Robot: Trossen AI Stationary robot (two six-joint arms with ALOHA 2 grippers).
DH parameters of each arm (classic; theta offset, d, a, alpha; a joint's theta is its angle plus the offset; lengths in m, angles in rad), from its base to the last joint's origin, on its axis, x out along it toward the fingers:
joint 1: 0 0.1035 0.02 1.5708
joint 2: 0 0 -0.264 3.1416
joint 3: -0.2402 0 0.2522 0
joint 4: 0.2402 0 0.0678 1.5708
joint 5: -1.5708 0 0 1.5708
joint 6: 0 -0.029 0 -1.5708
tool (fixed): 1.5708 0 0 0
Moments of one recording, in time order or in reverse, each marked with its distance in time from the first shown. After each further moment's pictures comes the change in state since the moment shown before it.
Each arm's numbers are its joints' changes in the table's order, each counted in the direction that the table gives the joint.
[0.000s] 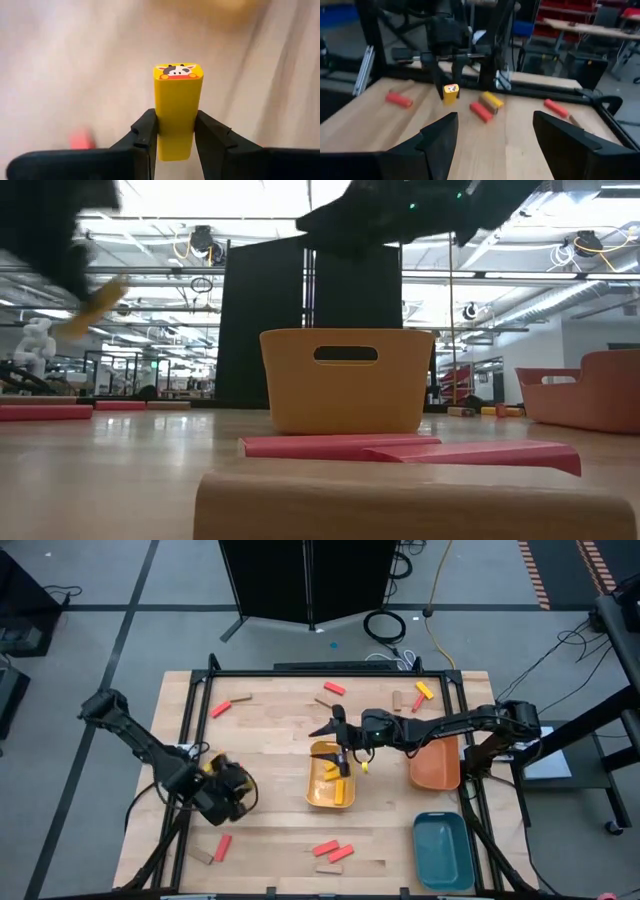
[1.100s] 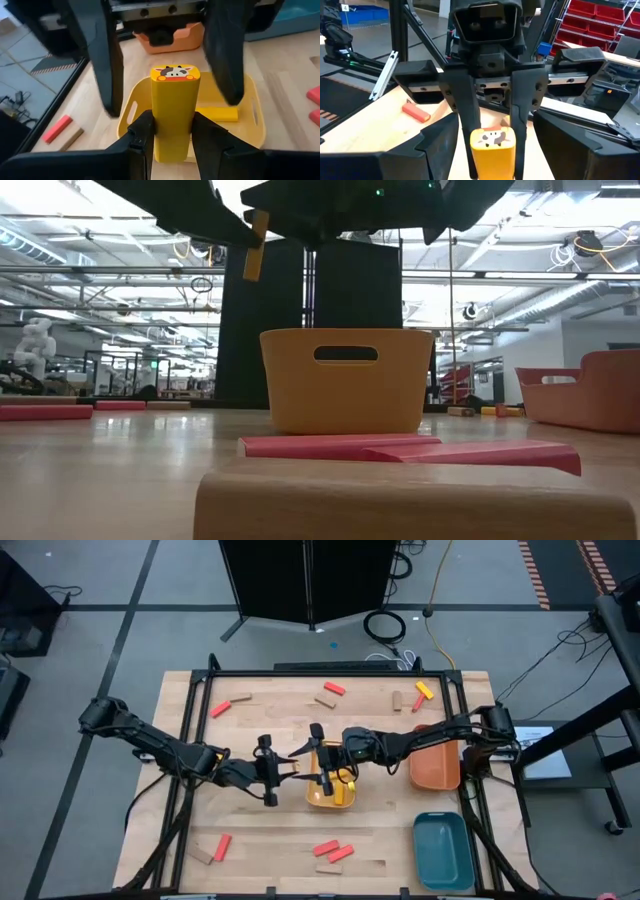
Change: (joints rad) left arm 0.315 -0.086 0.025 -0.830 -0.075 -1.006; right arm 0.109 -0.183 -0.159 -0.077 -0.005 0.087
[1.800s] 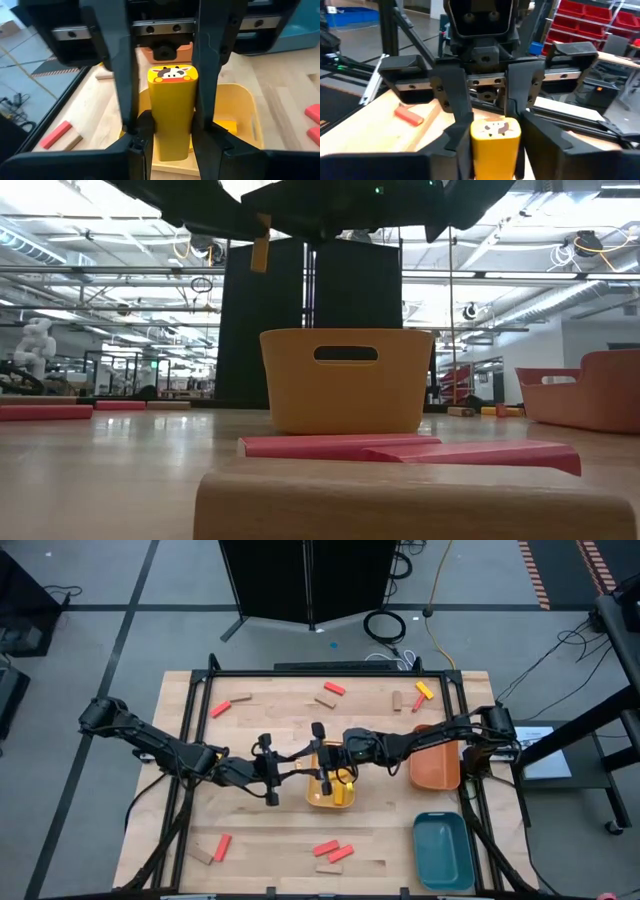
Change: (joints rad) left arm 0.000 0.000 0.000 -0.061 0.016 0.010; right arm 0.001 0.000 0.002 -0.012 -0.060 -0.018
